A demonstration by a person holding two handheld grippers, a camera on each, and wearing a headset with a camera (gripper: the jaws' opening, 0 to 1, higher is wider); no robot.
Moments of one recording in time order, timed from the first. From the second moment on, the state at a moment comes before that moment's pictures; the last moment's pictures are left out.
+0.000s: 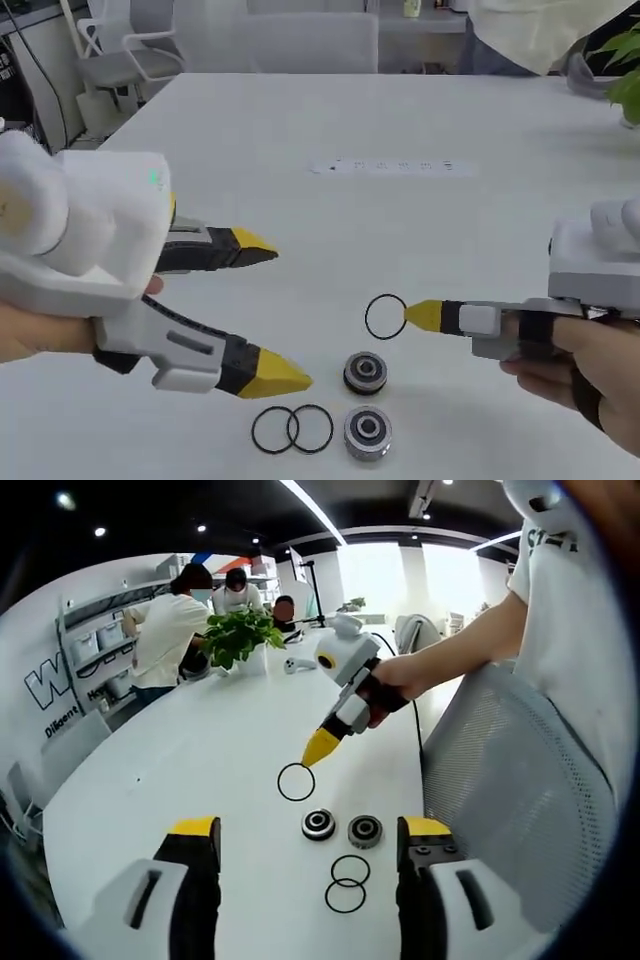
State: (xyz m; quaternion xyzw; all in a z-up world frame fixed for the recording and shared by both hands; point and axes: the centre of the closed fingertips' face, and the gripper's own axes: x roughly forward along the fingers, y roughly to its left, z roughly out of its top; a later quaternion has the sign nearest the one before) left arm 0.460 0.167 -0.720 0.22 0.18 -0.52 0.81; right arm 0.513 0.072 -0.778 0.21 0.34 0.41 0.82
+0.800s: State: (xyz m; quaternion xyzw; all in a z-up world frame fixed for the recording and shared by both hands) left arm 0.440 0.245 -0.732 0.19 0.22 -0.43 0.85; right arm 0.514 0.072 -0.768 0.23 0.33 0.41 0.82
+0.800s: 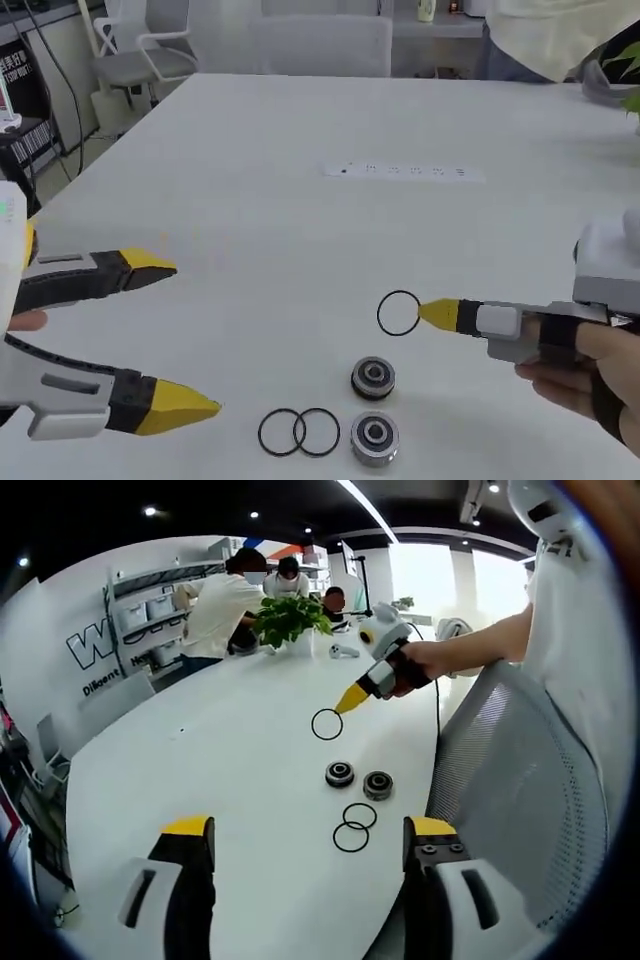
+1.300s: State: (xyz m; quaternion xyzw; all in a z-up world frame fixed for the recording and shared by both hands) left arm 0.423 0.262 -0.749 0.16 0.24 -0.40 0.87; right arm 0.506 0.084 -0.760 0.22 0.33 0.43 0.81
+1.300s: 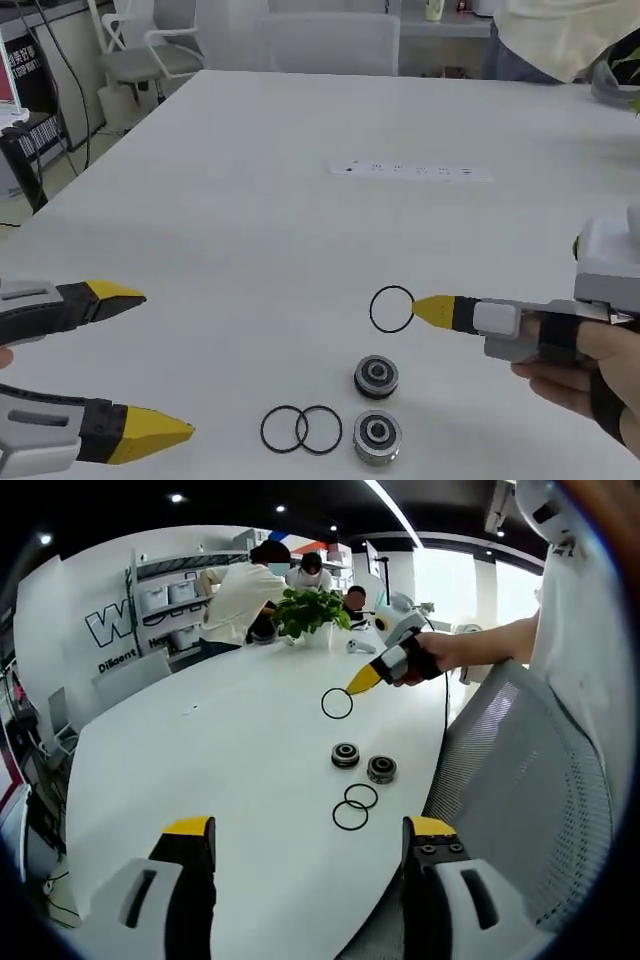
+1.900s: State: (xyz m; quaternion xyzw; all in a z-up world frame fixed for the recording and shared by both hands) left arm 0.412 0.262 -0.769 0.14 0.26 -0.39 0.87; right arm 0.497 0.095 -0.761 0.20 0.33 0.45 0.80
